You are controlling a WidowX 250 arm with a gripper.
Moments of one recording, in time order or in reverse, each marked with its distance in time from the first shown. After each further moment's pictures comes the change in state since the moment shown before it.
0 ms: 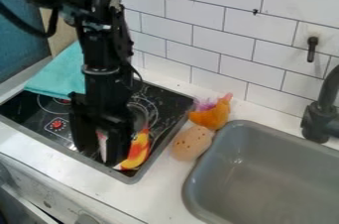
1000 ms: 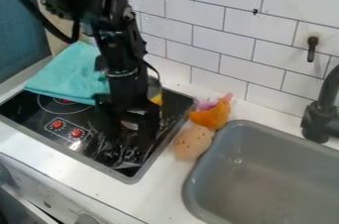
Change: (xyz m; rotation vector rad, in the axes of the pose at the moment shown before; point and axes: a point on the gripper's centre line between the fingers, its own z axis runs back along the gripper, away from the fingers) arm 0.050 0.000 -0.013 -0.065 -0.128 0.148
